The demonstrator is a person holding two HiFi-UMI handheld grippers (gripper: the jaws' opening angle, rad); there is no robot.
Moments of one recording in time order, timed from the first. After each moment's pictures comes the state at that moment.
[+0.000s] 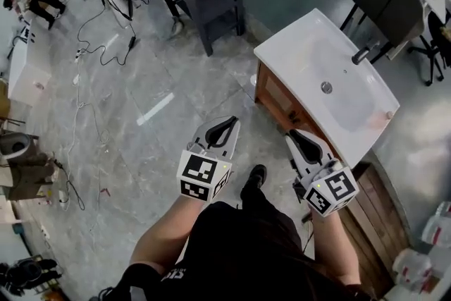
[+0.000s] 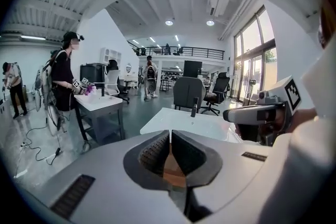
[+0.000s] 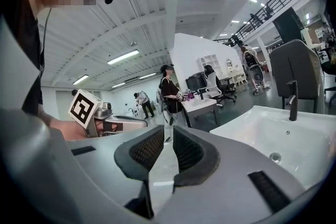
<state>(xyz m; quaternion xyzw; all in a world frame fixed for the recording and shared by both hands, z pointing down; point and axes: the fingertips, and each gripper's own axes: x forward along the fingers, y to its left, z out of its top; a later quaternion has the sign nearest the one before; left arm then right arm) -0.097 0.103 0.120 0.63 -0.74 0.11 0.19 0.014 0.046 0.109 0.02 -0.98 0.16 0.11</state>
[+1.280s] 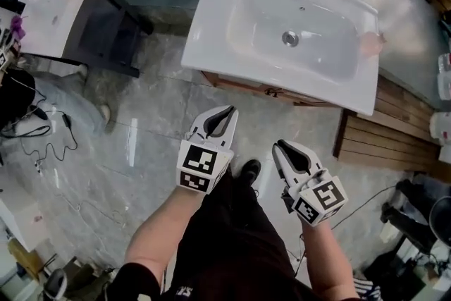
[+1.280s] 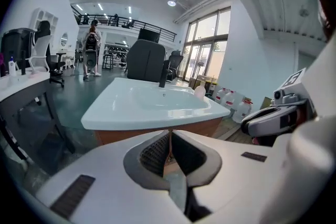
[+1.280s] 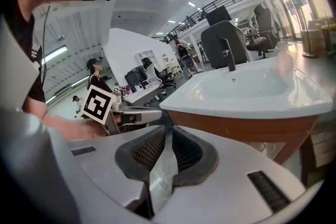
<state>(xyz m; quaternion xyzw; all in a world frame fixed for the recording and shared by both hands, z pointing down) -0.139 -0.076 0.312 0.84 -0.46 0.19 0.23 -0.036 -0.006 0.286 0.35 -0.87 0.31 0.15</state>
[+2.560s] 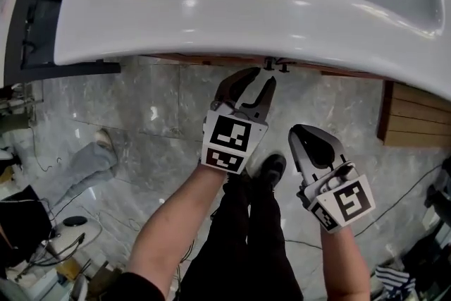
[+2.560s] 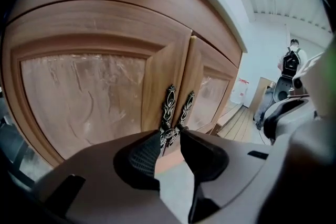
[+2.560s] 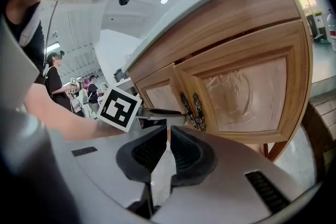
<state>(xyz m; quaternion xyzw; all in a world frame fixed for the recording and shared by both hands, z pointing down) 0.000 -0.138 0.609 0.86 -0.40 0.23 0.21 0.043 -0.034 0.555 0.39 -0.86 0.31 0.13</state>
